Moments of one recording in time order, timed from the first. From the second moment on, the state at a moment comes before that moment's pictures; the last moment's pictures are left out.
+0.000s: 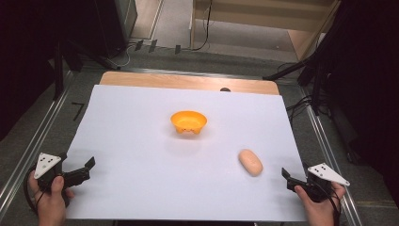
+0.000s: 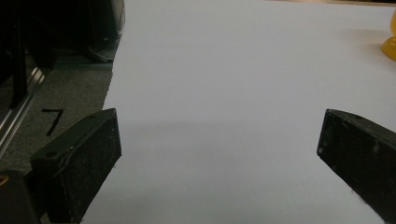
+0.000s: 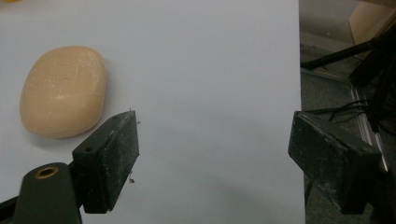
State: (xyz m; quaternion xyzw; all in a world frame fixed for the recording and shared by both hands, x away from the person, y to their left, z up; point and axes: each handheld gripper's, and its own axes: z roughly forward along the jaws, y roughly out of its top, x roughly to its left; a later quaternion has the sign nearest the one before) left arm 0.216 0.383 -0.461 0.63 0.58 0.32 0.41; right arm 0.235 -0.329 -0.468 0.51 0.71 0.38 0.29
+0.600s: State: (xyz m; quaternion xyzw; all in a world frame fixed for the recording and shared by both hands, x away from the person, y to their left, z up) left arm 0.216 0.384 -0.461 0.63 0.58 0.32 0.41; right arm 0.267 -0.305 -0.445 0.48 0.80 0.29 0.22
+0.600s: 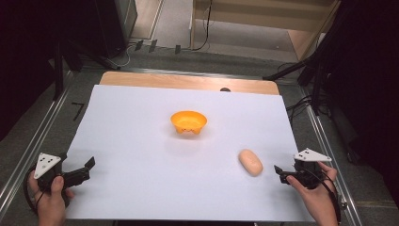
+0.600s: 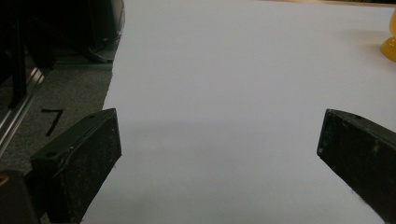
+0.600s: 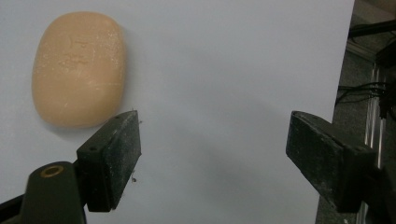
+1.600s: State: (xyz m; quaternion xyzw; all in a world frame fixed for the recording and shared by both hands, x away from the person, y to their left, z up) left arm 0.216 0.383 -0.461 0.63 0.58 0.32 0.41; right arm 0.312 -0.274 -0.431 0.45 0.86 0.19 0.13
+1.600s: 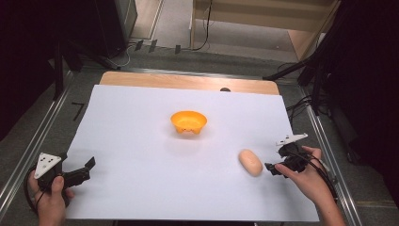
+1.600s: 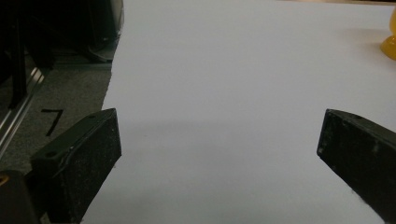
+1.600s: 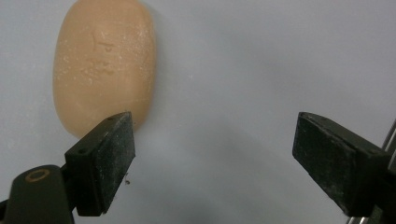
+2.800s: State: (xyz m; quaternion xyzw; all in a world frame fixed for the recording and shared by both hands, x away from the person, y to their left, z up) left arm 0.216 0.383 -0.461 0.63 0.58 0.32 0.41; right arm 0.338 -0.208 -0.445 0.44 0.88 0.15 0.03
